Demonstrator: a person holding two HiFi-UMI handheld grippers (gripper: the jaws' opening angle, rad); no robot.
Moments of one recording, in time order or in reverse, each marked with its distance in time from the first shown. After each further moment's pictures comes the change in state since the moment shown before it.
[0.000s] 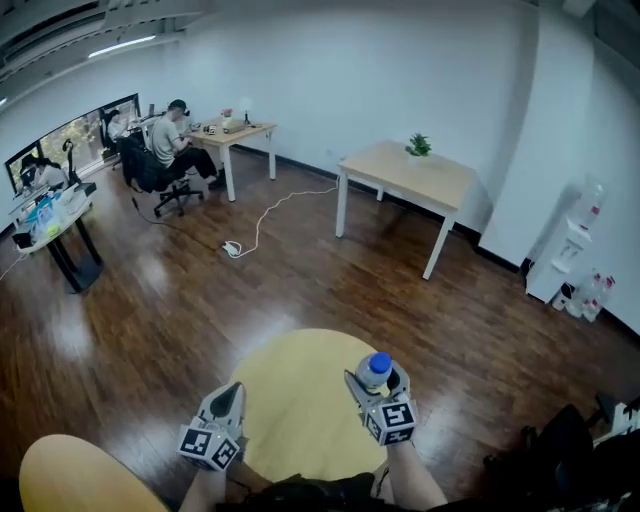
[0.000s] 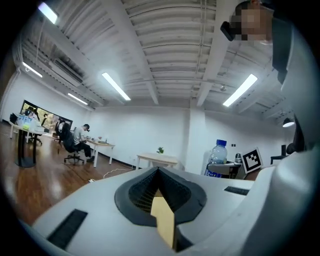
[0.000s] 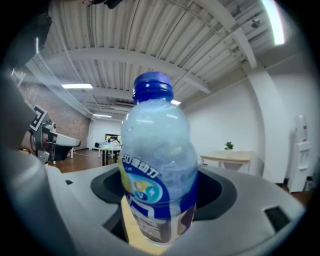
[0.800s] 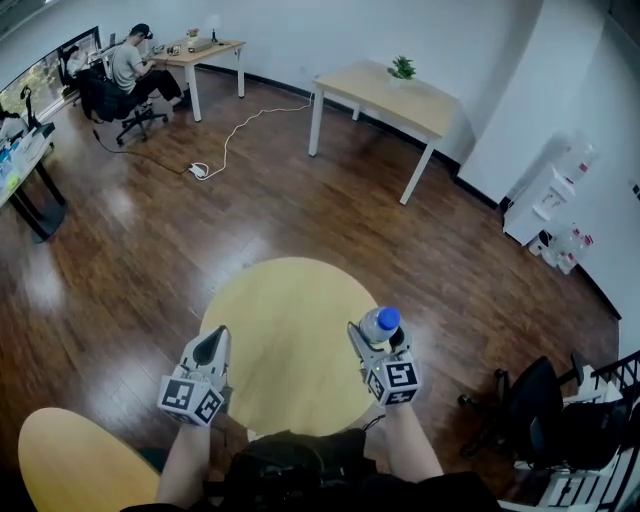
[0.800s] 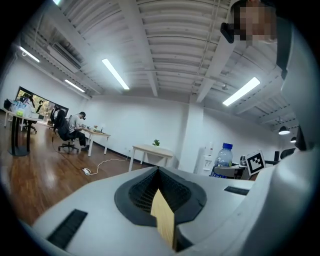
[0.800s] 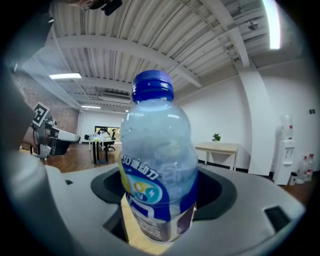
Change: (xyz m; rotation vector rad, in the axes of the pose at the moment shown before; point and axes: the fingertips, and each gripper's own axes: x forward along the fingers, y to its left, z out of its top) left arm 0.027 0.006 -0.031 -0.080 0.083 -0.069; right arm -0.034 -0.035 -0.037 0.008 0.109 -0.134
